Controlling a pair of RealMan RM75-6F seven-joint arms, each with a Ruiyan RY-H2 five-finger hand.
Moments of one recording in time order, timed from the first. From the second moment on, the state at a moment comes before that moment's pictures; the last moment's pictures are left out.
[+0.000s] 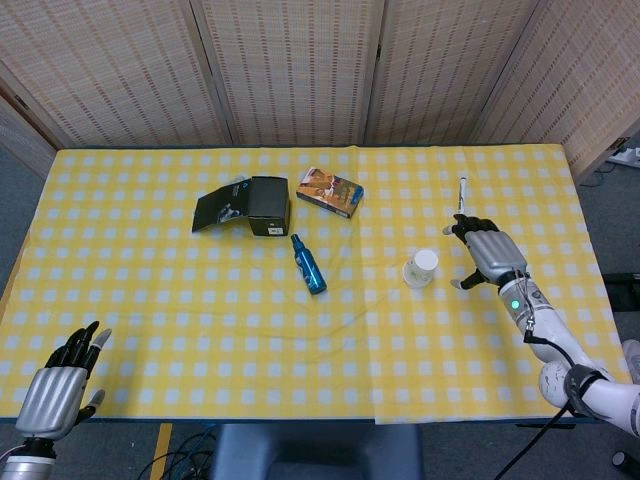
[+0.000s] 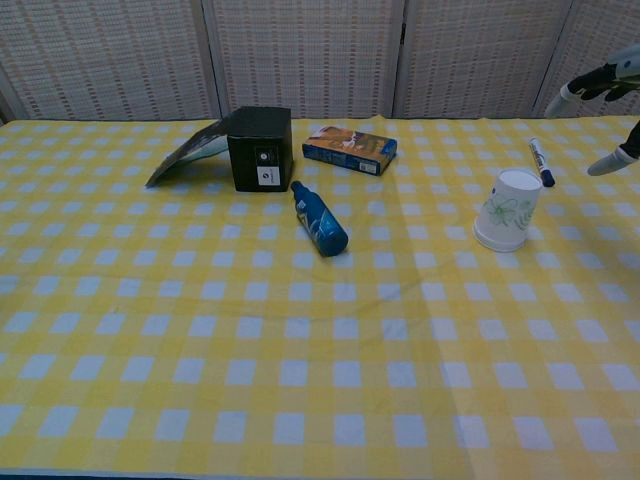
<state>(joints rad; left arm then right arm) -0.05 -1.12 0.05 -1.85 1.52 1.44 0.38 0.75 -1.04 0.22 -1.68 -0.69 0.69 -0.33</state>
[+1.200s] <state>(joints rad) -0.05 -1.10 0.05 -1.83 1.52 1.43 0.32 0.87 -1.25 0.14 -1.39 -0.65 0.60 -0.22</state>
